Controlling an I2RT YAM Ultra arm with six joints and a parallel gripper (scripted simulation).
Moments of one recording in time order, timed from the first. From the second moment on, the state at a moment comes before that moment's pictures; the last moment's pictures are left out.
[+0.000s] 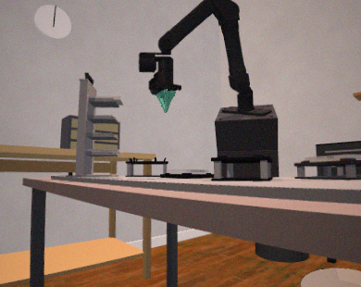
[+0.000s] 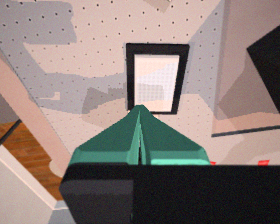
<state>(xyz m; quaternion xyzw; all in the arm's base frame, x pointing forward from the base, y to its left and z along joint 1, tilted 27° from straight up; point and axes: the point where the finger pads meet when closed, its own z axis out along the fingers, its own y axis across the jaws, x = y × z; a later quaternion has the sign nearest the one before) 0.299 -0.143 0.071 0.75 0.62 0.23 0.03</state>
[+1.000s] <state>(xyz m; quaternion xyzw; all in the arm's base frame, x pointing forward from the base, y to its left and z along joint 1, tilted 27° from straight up) 0.279 -0.052 0.087 0.74 0.62 0.24 0.02</state>
